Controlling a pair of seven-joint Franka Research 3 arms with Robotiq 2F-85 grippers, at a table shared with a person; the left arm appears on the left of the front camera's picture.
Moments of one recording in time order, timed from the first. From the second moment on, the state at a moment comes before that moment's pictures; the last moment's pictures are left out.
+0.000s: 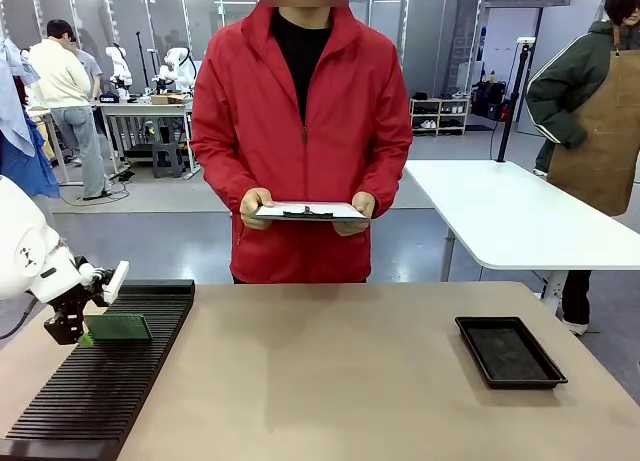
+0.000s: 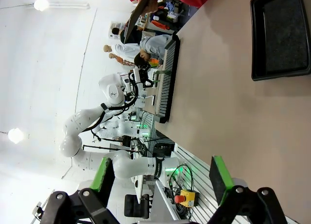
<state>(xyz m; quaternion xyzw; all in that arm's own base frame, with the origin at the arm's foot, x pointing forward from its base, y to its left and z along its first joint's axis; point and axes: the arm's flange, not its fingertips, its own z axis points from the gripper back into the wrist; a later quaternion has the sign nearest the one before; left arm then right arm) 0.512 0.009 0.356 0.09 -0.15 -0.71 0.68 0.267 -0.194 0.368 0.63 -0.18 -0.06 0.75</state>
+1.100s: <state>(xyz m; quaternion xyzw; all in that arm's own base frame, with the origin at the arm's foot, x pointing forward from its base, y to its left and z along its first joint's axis) 0.514 0.003 0.351 0.11 -0.13 -0.71 0.68 0.267 -0.194 0.368 0.63 -0.18 -0.06 0.75</state>
